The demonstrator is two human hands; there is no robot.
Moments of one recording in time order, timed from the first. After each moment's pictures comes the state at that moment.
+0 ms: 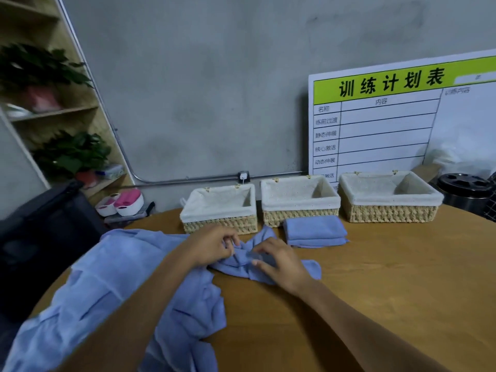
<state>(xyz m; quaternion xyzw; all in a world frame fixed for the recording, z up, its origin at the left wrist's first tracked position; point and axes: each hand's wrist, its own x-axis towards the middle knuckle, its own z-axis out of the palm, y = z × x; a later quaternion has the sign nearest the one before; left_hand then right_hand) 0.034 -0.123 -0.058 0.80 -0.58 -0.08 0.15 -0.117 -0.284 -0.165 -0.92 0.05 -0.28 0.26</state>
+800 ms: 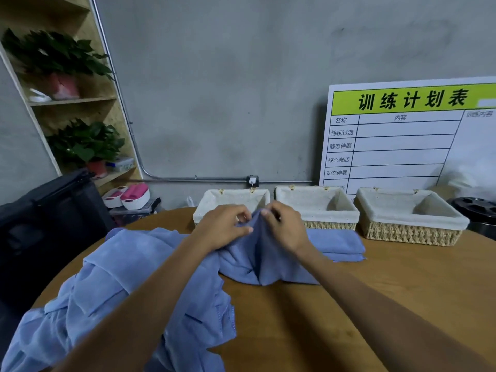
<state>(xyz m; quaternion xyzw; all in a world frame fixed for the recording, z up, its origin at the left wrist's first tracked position) 0.068 -0.133 -0.047 0.80 -0.54 0.02 0.26 -0.059 -0.283 -0.075 -0.85 0.15 -0.35 0.35</state>
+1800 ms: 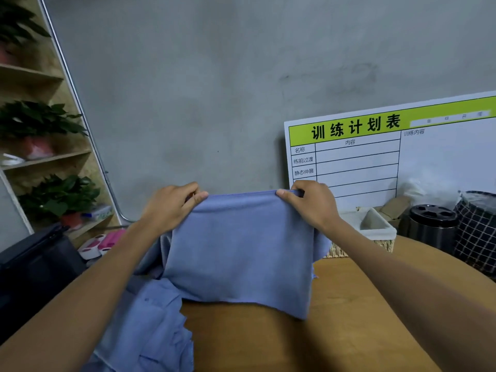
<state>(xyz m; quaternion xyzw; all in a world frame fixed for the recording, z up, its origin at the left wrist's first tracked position) 0.042 -0.155 0.090 0.78 -0.54 0.26 0.18 -0.200 -0.388 0.051 -0.84 0.25 -0.44 0.21</state>
